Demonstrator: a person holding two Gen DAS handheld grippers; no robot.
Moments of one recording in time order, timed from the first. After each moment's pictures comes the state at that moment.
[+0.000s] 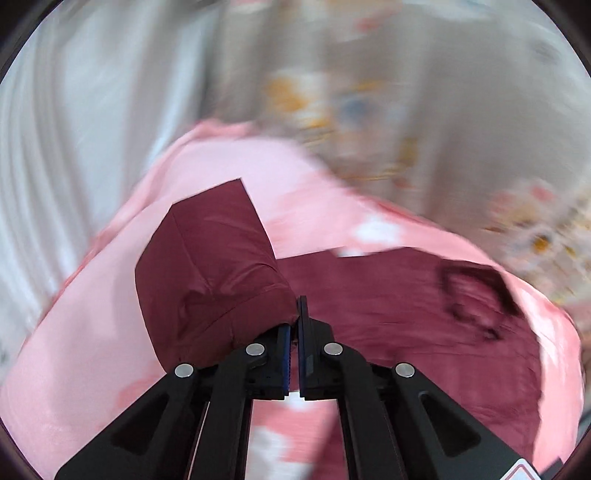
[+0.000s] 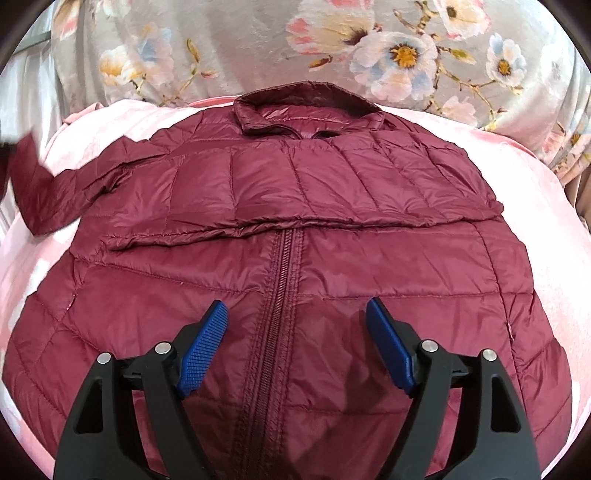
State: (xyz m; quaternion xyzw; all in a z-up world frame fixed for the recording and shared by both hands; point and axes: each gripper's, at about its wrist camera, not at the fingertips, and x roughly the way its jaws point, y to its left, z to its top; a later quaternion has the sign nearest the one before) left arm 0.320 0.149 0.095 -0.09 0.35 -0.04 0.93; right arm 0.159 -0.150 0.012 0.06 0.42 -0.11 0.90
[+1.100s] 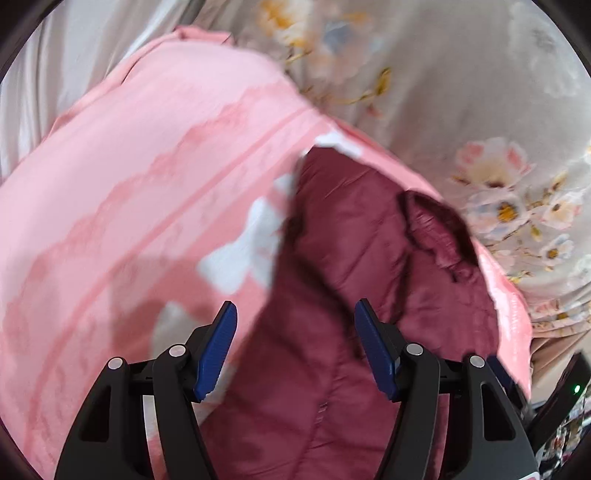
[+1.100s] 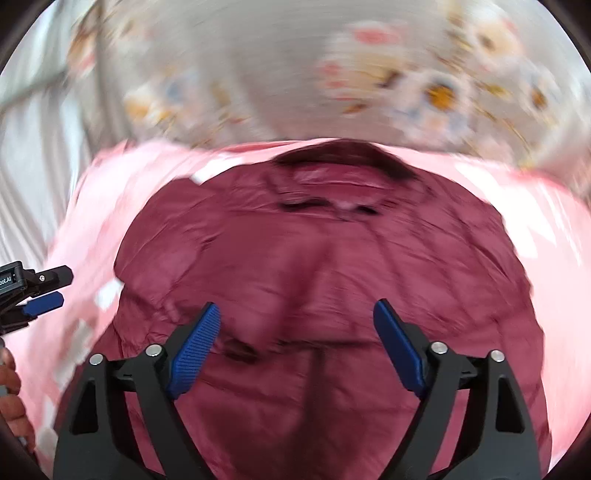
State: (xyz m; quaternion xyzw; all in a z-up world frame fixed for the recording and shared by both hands) left arm 0.273 0.140 0.005 -0.20 0.45 -0.08 0.87; right arm 0.235 -0.124 0.056 0.03 0.39 -0.03 0.92
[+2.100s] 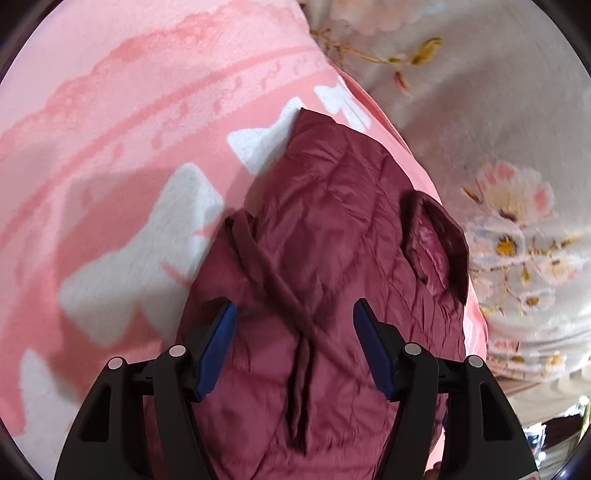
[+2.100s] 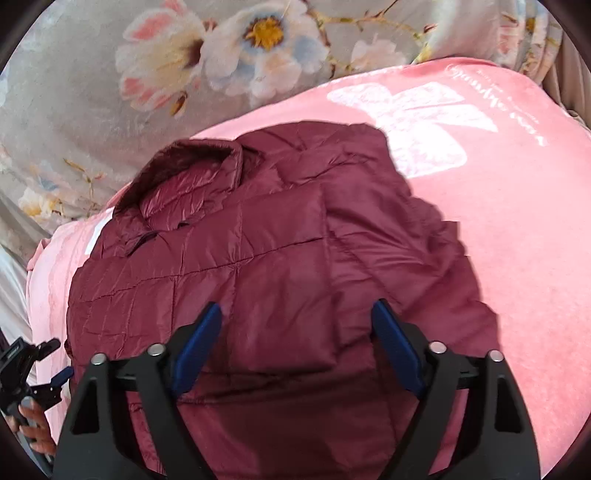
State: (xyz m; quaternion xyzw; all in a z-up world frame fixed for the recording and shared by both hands) left arm 0.383 0.102 -0.040 -0.33 0.51 -0.12 0.78; right arm 0.242 -0.327 0.011 0.26 0.42 -0.15 0.86
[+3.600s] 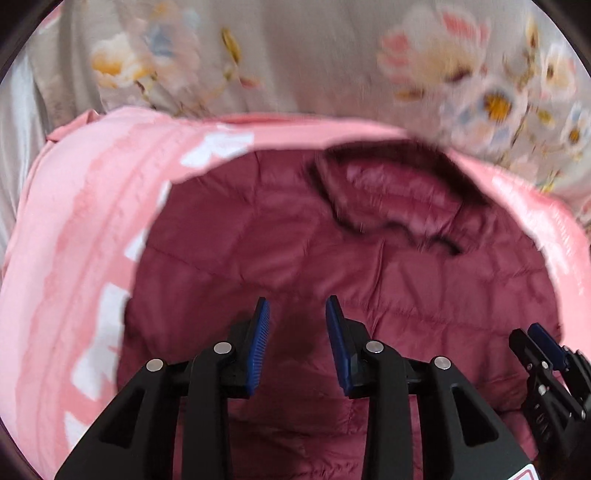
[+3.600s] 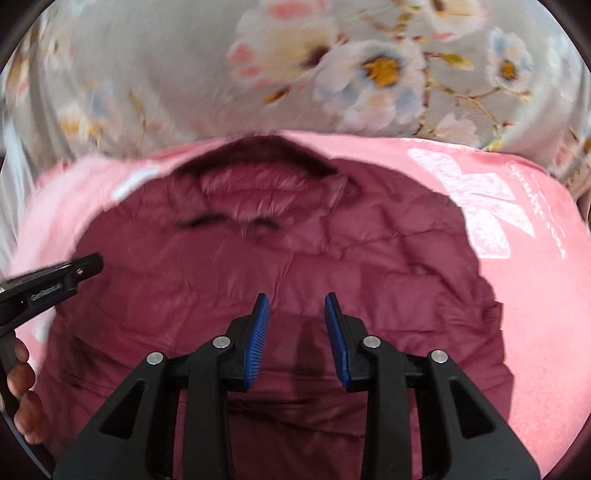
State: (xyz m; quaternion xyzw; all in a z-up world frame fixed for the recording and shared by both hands) left arm 0.357 -0.061 -0.014 0.03 0.44 -0.10 0.89; right arm 0.268 -0.241 0.025 0.07 0.41 -0.11 0.90
